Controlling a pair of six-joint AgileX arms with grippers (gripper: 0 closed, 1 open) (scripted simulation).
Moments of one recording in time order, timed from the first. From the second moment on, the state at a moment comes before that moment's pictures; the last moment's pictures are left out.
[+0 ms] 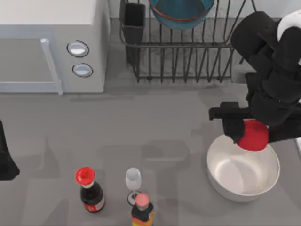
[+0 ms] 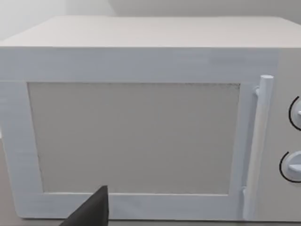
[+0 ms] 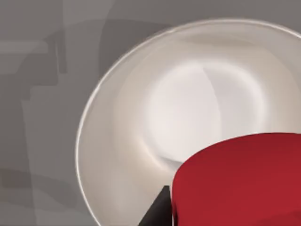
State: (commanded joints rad) left arm 0.00 0.00 0.00 0.00 0.00 0.00; right arm 0.52 1.69 1.30 -1.11 0.00 0.52
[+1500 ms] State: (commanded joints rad) left arm 0.00 0.00 0.00 0.00 0.00 0.00; right arm -0.50 1.50 0.62 0.86 -0.49 0.03
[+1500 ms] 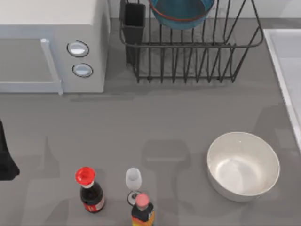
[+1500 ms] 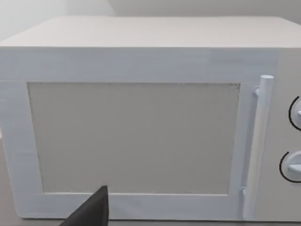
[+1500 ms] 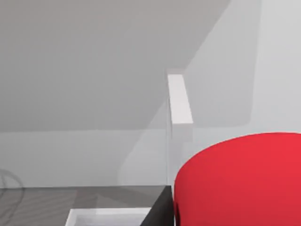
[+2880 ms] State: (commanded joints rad) left arm 0.00 0.00 0.00 0.00 0.00 0.00; right arm -0.53 2.17 0.50 1.68 -0.50 0.02
